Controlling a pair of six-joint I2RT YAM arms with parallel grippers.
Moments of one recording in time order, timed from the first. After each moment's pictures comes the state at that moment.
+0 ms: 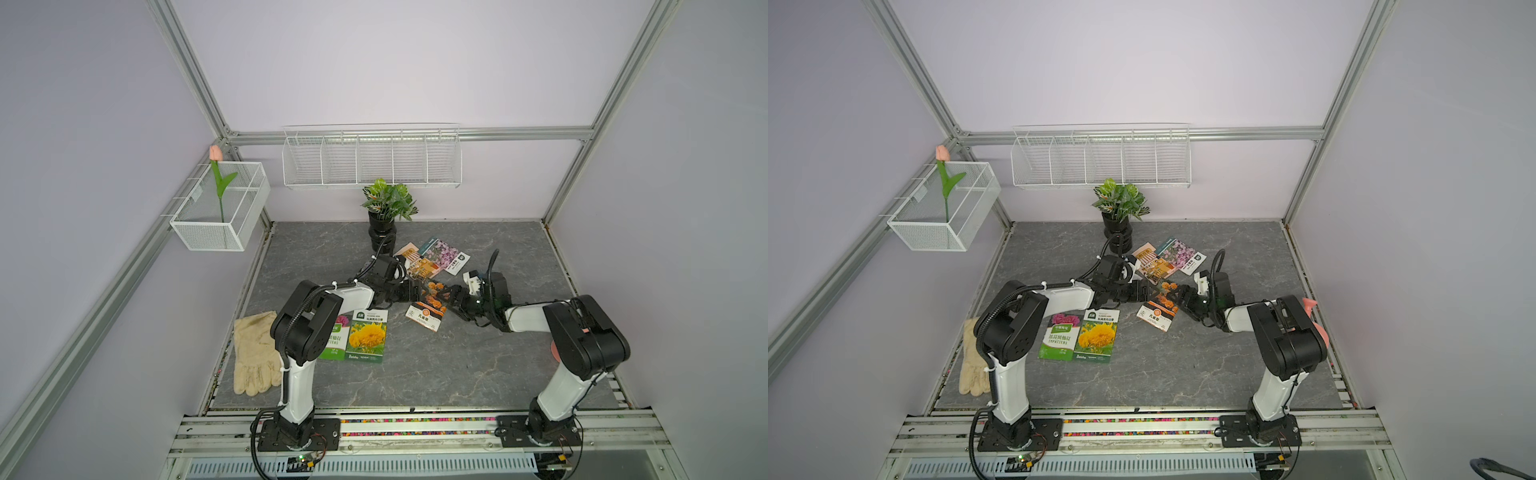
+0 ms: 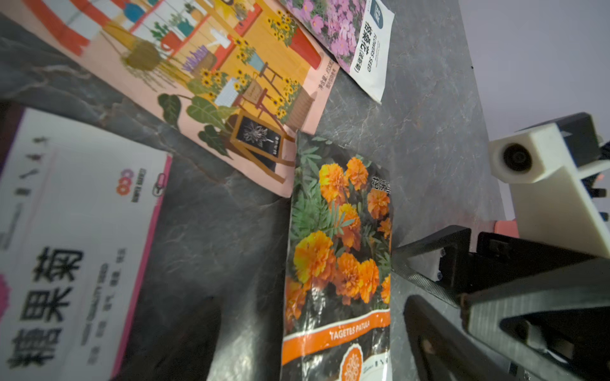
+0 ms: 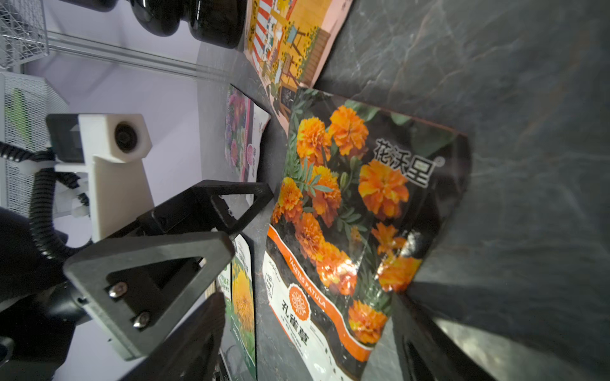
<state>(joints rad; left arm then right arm) -0.61 2.00 1.16 0.08 0.46 -0.52 0.30 1.77 0.66 0.44 -0.64 0.91</state>
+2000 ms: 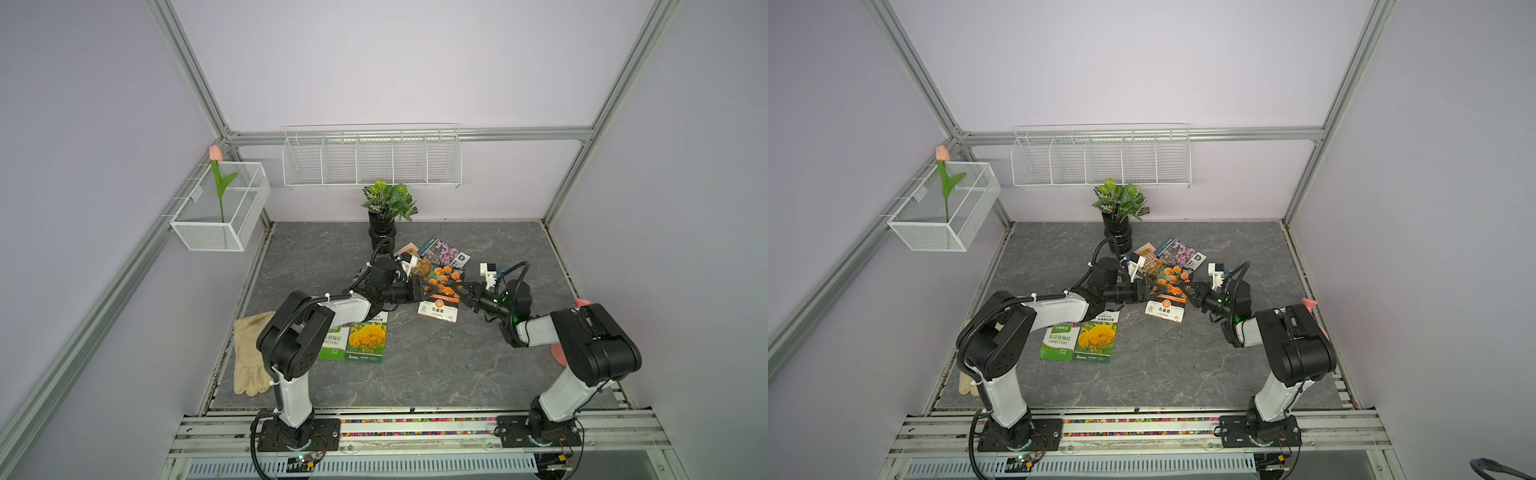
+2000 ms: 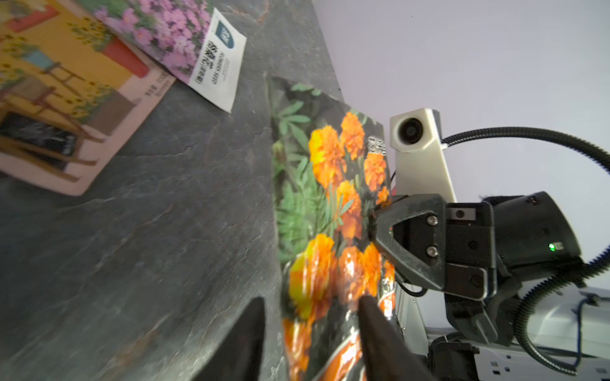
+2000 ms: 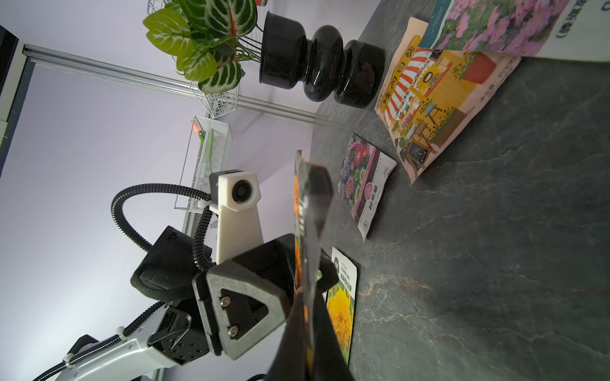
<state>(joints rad) -0.65 1.82 1.00 0.34 0.60 -0.74 0.21 1.68 0.47 1.07 -0.77 1.24</state>
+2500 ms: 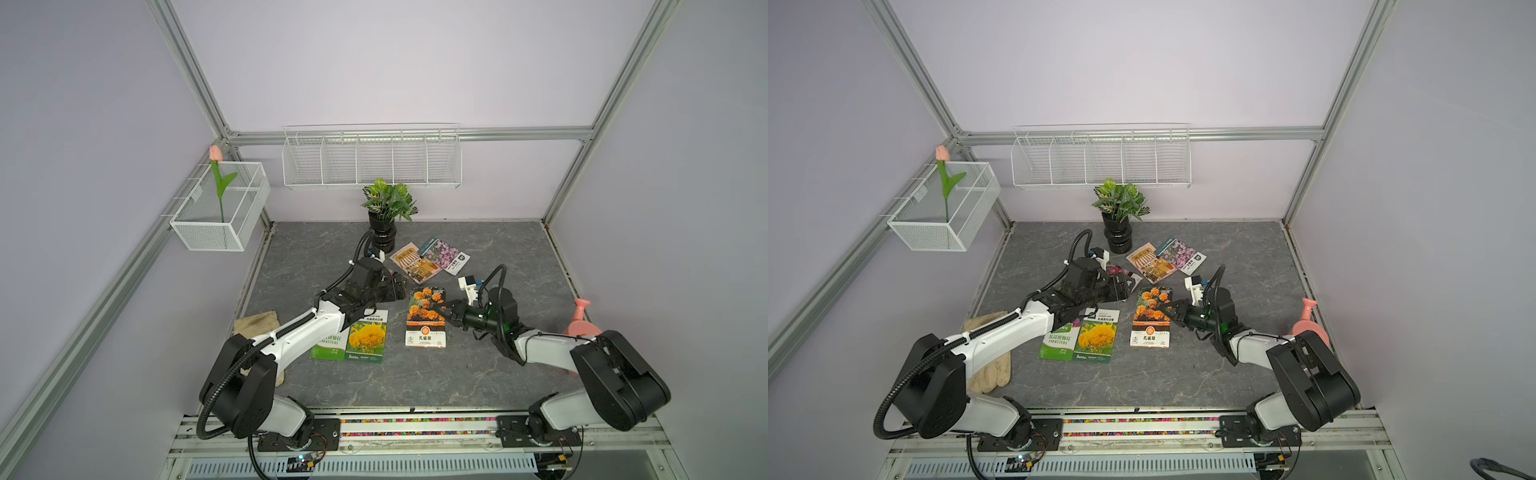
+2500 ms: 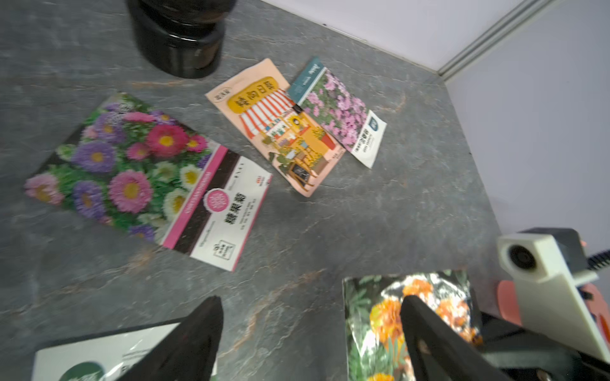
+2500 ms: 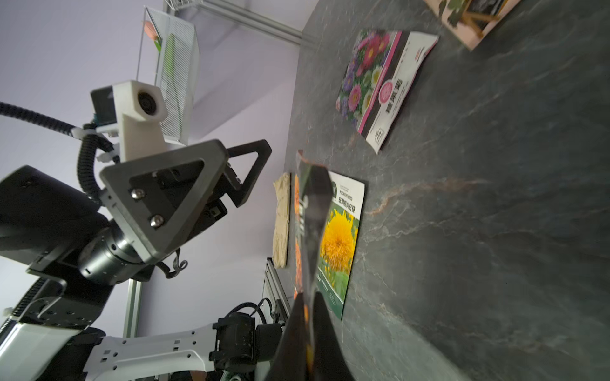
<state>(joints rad) -0.65 1.44 0.92 -0.12 0.01 -0.60 0.49 1.45 0.43 0.68 -0.67 1.09</state>
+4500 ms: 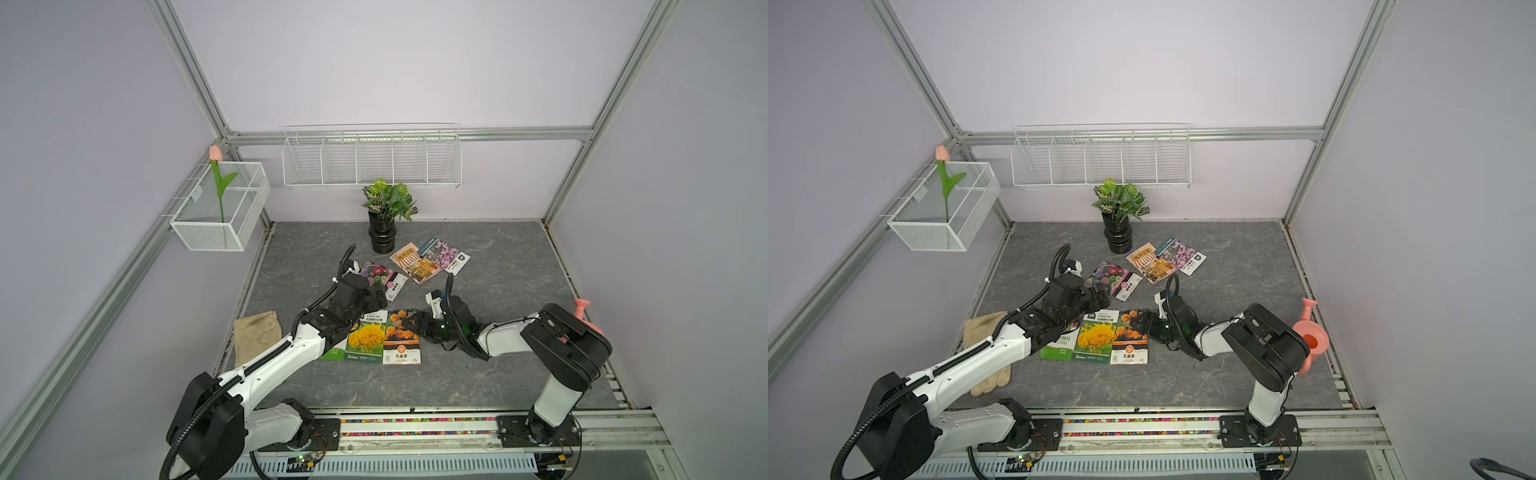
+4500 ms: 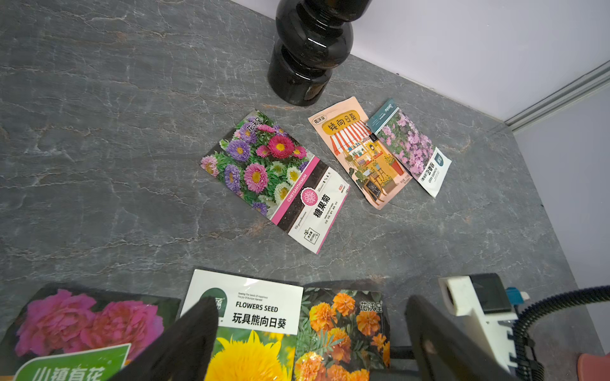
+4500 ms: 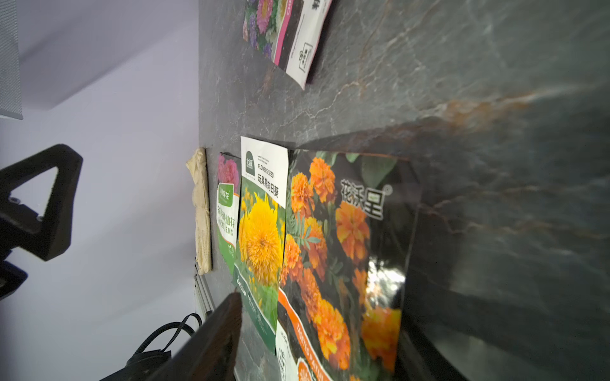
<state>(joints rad) -0.65 1.22 0.77 -0.18 -0.22 -0.66 0.75 1.75 0.62 0.54 -0.37 1.06</state>
